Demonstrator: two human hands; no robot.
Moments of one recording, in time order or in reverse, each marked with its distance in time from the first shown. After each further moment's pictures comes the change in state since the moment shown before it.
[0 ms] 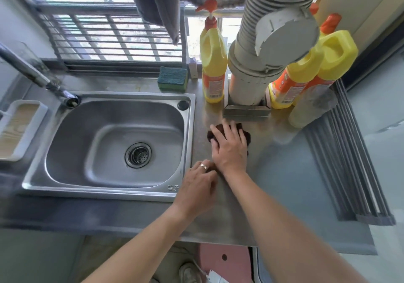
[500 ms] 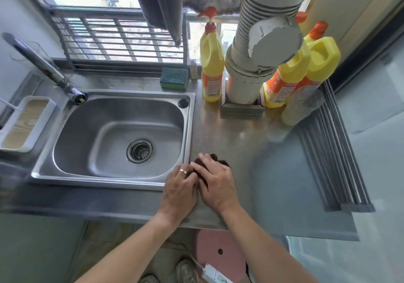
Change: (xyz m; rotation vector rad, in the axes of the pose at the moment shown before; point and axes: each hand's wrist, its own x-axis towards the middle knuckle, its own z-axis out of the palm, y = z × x) left_hand -0.050 -0.008 -0.007 0.046 0.252 -0.061; right_hand -0.109 -0.013 -0.005 0.209 -0.064 -0.256
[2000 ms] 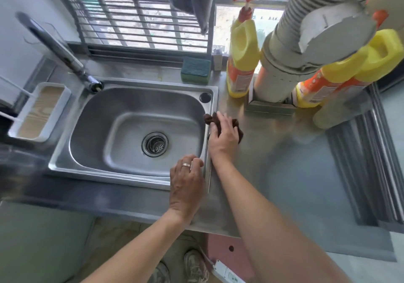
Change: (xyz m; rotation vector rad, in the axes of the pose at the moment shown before) left_hand 0.012 -0.038 0.003 0.114 0.120 -0.217; right_hand 0.137 -0.043 0.026 0.341 0.284 0.495
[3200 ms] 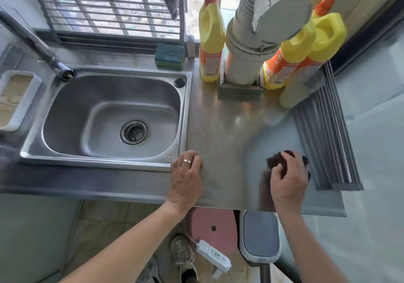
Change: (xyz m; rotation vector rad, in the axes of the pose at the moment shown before) left_hand -0.046 0.050 0.012 -0.106 -0.156 0.122; right_hand -0.096 0.149 -0.217 -0.427 0.258 0.037
